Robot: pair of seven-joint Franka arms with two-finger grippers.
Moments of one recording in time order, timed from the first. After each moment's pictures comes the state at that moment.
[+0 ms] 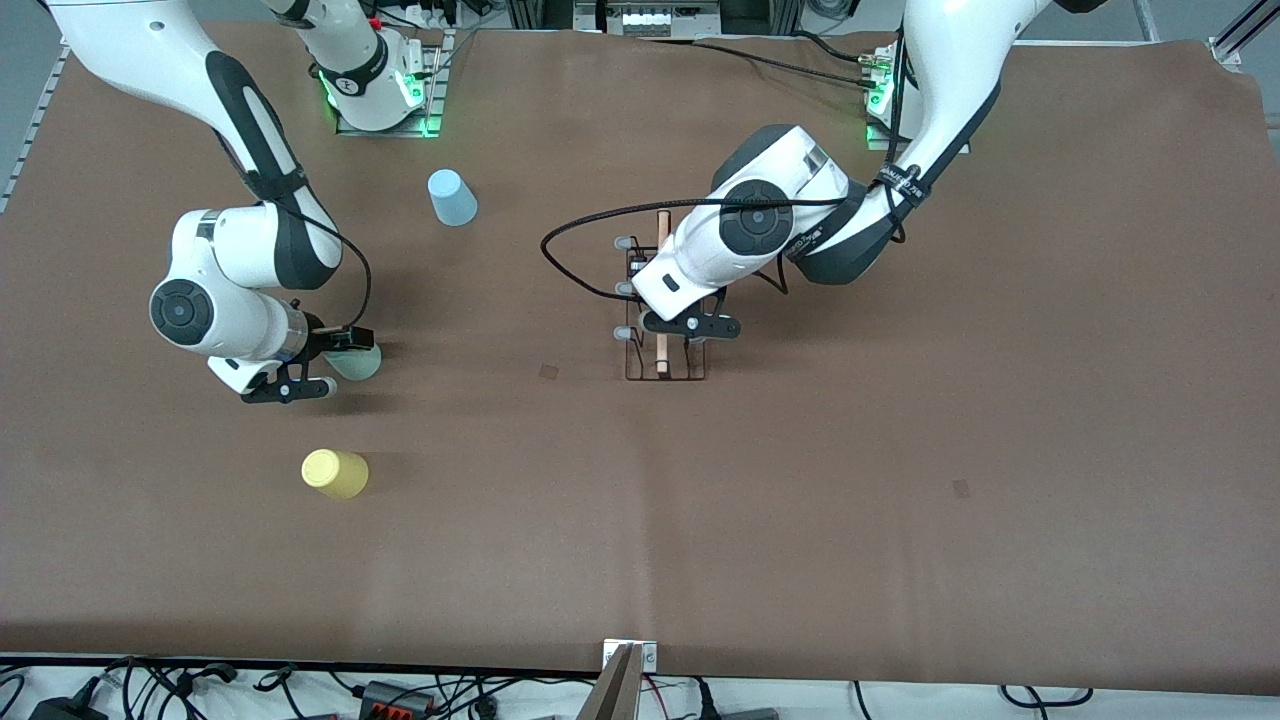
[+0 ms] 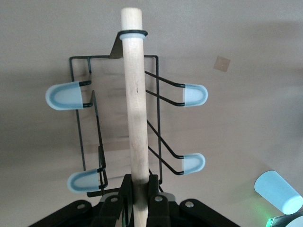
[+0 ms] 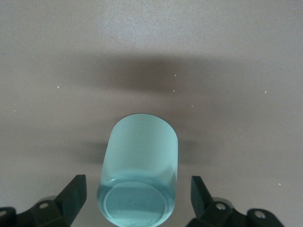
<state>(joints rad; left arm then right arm) -0.16 0.59 -0.64 -1.58 -0.04 2.04 -0.70 0.07 0.41 0.00 -2.04 0.01 2.23 -0.03</state>
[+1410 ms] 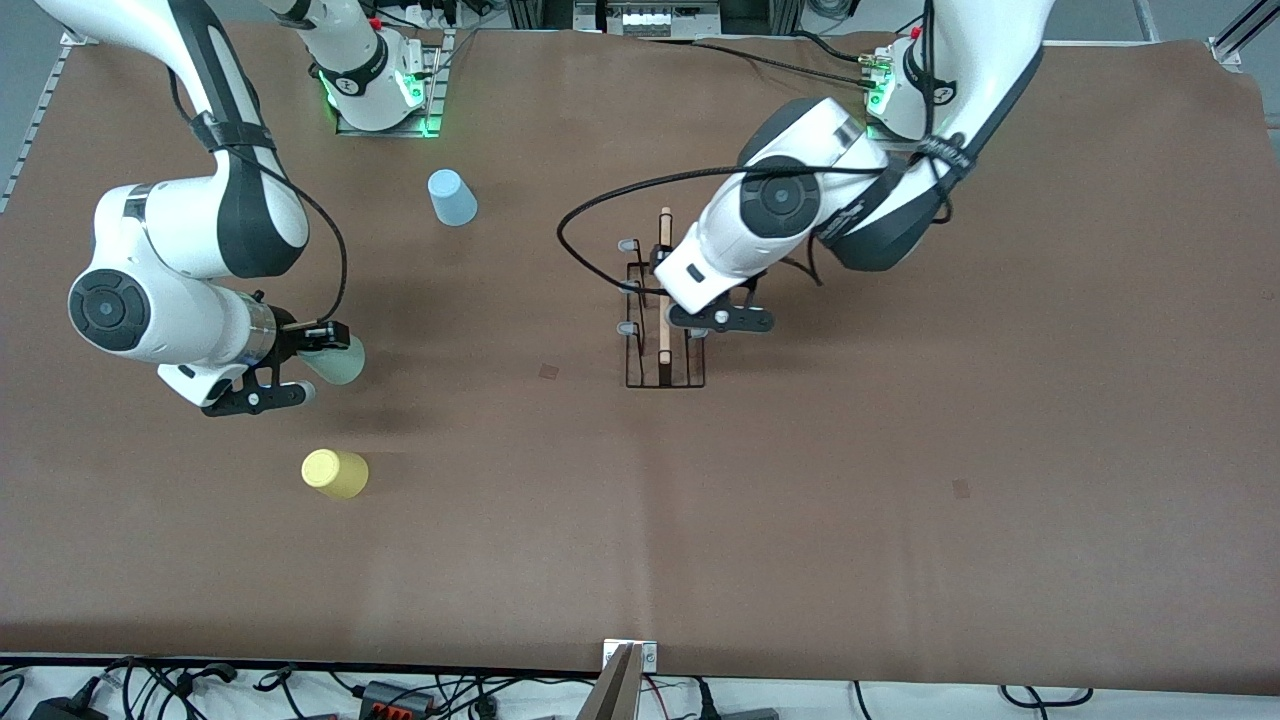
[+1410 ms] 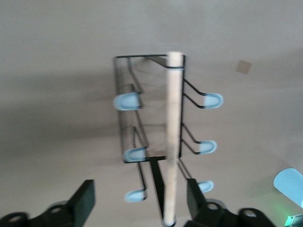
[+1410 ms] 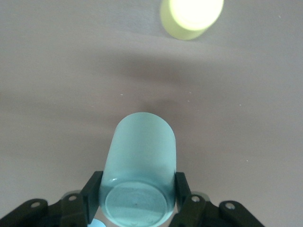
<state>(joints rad) -0.10 0.49 -0.64 -1.53 0.00 1.83 -0.71 0.12 0.36 0.02 -1.74 0.02 1.86 -0.03</state>
